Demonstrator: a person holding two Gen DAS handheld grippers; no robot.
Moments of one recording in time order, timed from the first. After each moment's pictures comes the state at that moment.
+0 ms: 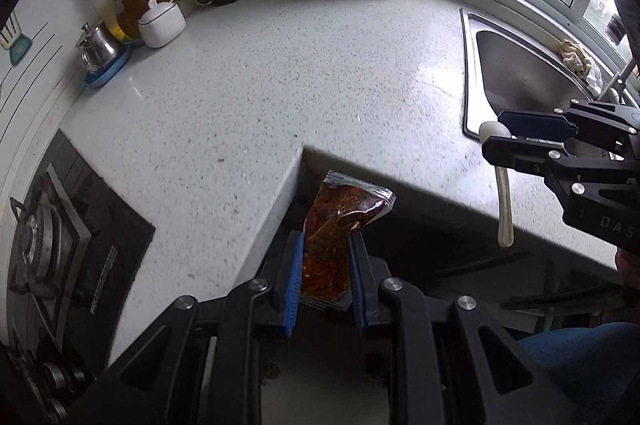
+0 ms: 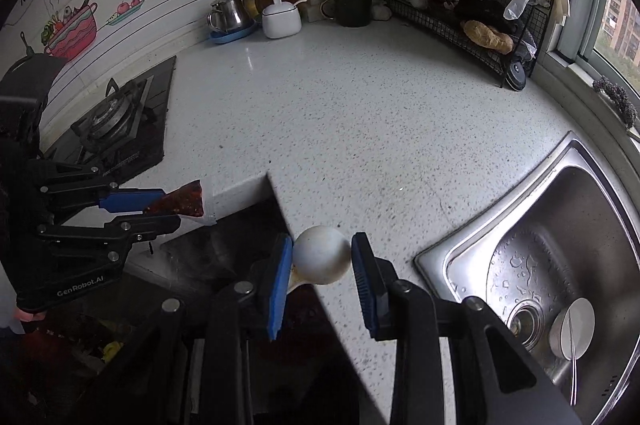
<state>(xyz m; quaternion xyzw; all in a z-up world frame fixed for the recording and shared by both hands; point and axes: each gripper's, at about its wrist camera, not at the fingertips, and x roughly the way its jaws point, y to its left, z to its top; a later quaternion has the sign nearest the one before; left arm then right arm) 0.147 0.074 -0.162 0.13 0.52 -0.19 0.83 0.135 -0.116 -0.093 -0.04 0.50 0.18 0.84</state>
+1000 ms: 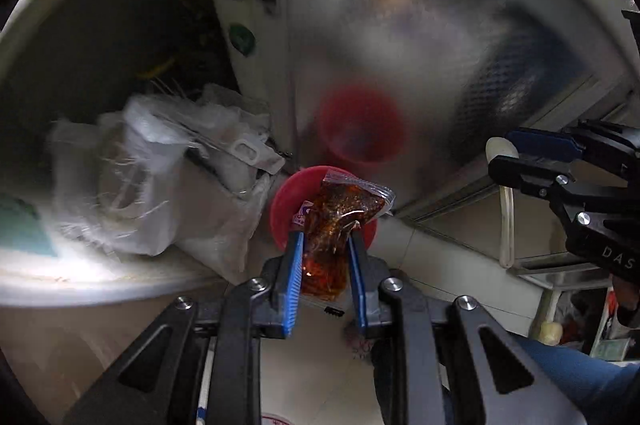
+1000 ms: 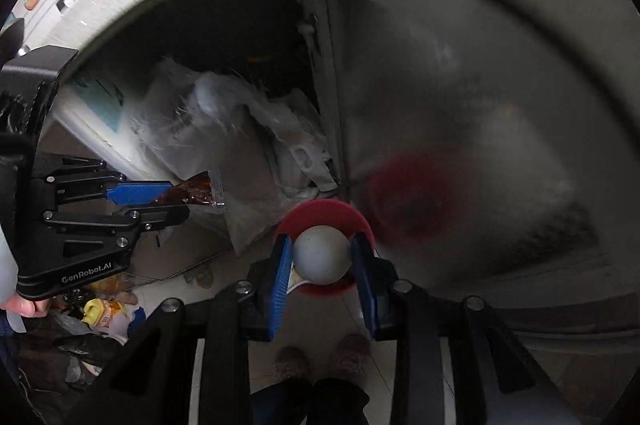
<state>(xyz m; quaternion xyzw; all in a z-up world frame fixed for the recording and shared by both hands) 0.064 0.095 -0.427 0.09 0.58 -0.19 0.79 0.063 -0.099 -0.335 -0.04 0.56 0.18 0.81</state>
